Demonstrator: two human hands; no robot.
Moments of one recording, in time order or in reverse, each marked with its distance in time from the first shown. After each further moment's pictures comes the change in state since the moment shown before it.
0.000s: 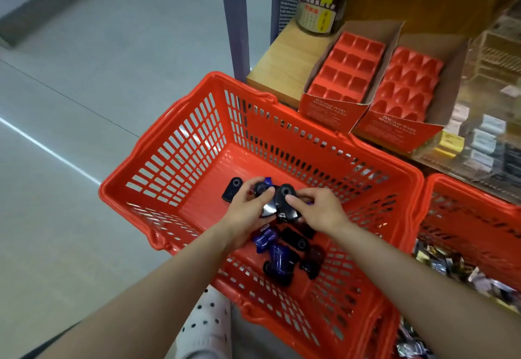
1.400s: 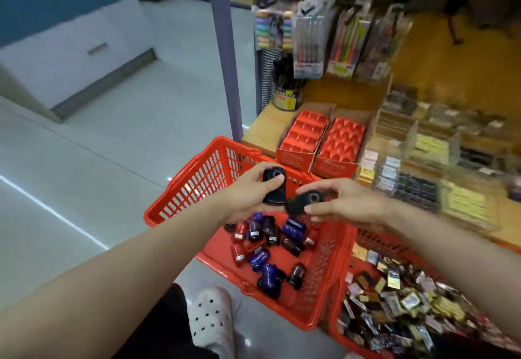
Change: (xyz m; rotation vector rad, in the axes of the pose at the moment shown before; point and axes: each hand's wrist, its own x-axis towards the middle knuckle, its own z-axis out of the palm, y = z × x) left_hand -0.138 0.133 0.060 0.267 -0.313 0.180; right_hand -0.148 -0.121 -0.141 0.170 -0.303 -0.080
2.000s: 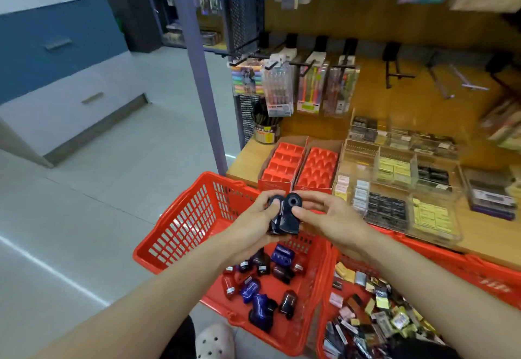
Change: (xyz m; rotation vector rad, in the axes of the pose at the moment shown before) left_hand -0.029 0.011 0.058 -0.093 -0.091 0.061; right_hand -0.047 -0.013 0.004 0.232 0.266 -0.235
